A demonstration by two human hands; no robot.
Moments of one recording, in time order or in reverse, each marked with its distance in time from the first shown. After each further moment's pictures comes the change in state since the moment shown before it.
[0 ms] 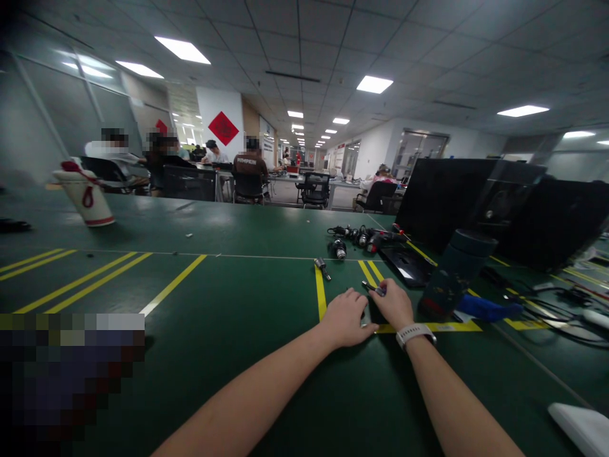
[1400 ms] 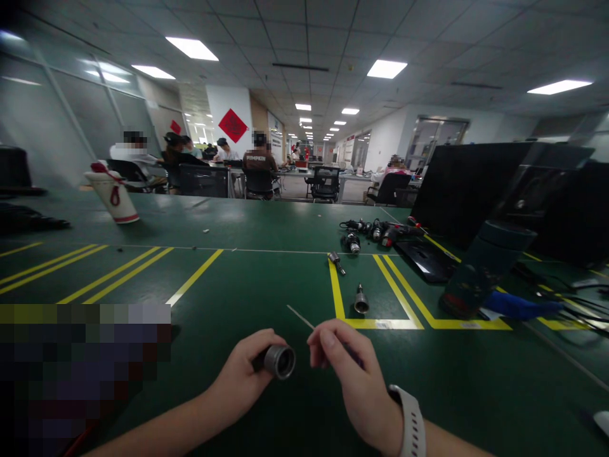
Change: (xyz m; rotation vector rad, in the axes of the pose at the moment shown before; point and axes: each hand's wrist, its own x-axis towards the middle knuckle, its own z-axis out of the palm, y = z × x) left_hand -0.181 -0.030 -0.099 -0.435 0.121 -0.338; right_hand -0.171 -0.127 -0.033 1.326 -0.408 -0.404
